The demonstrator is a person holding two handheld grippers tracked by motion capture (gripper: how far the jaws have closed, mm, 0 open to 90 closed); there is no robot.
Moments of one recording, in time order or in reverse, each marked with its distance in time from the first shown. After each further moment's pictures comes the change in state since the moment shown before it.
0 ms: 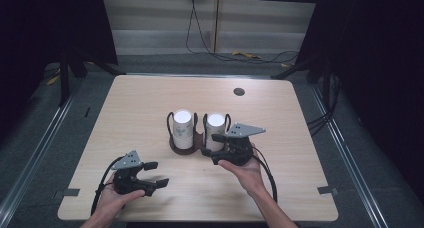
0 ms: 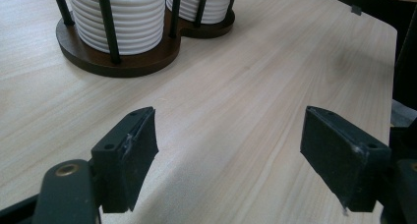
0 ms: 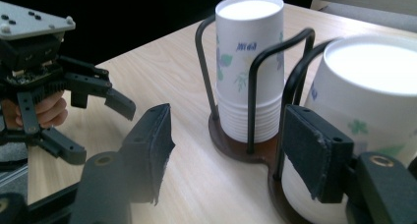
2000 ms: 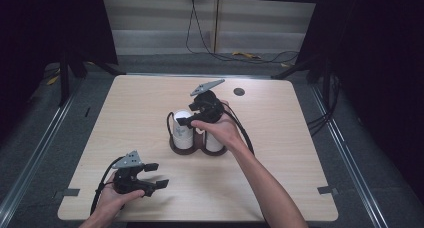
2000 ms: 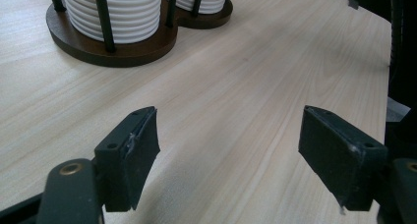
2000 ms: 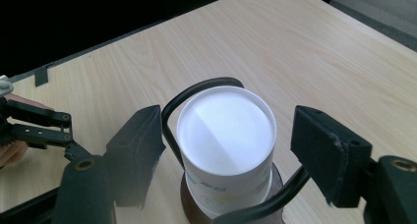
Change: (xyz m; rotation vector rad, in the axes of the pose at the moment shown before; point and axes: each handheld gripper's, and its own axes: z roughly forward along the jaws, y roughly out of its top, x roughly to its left) left arm 0.003 -0.002 0.002 0.028 -0.021 -0.014; right arm -0.028 0.100 0.084 0.227 0.061 -0.094
